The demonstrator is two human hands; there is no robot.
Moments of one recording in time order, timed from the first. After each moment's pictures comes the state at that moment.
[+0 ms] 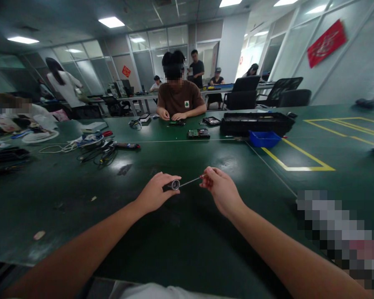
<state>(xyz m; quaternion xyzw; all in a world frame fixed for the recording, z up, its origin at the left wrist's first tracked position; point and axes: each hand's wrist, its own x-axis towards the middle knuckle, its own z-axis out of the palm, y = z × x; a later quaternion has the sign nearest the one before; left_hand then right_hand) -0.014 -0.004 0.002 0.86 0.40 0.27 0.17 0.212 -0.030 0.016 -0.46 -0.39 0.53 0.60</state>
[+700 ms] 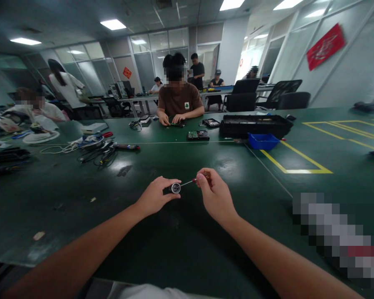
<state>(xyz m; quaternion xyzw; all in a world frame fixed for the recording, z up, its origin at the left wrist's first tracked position) -0.008 -0.007 0.002 0.84 0.42 0.26 0.21 0.208 -0.046 0.021 -0.52 -0.62 0.27 0.52</state>
